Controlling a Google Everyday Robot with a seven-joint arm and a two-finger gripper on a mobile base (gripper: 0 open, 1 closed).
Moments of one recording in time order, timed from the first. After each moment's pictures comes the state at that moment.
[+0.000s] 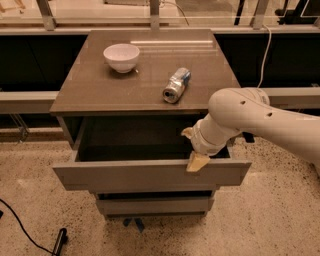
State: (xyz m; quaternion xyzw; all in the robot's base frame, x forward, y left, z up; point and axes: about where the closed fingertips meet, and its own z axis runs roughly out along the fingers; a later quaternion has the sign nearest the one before) arm 0.554 -0.106 0.689 -0.74 0.64 0.01 0.19
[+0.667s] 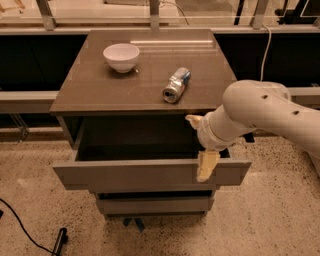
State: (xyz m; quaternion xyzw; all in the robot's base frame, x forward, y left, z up) arm 0.547 -0.108 0.729 -0.74 0.63 0.00 0.24
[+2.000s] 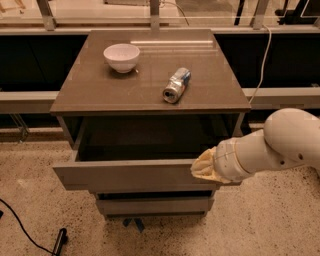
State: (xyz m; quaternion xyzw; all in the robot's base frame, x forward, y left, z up) arm 0.462 -0.116 0.734 -0.70 0.63 0.09 0.31
